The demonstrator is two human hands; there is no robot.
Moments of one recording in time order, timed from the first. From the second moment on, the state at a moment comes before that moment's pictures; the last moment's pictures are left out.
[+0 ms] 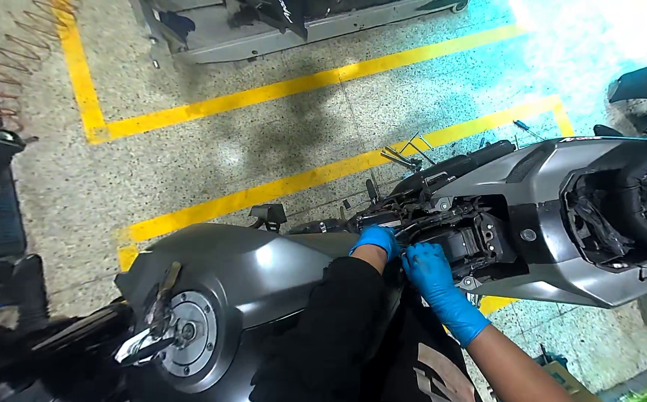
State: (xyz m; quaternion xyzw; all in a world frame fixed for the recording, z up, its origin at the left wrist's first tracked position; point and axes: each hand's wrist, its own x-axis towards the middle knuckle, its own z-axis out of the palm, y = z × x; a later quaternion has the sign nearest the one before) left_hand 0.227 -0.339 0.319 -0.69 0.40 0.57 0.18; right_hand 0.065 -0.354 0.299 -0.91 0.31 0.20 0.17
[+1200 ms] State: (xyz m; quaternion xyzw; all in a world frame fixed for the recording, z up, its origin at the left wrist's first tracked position) left_hand 0.254 -0.239 0.389 -0.79 0.46 0.37 -0.18; right_hand 0.098 -0.349 0.311 -0.82 0.37 0.42 0.11
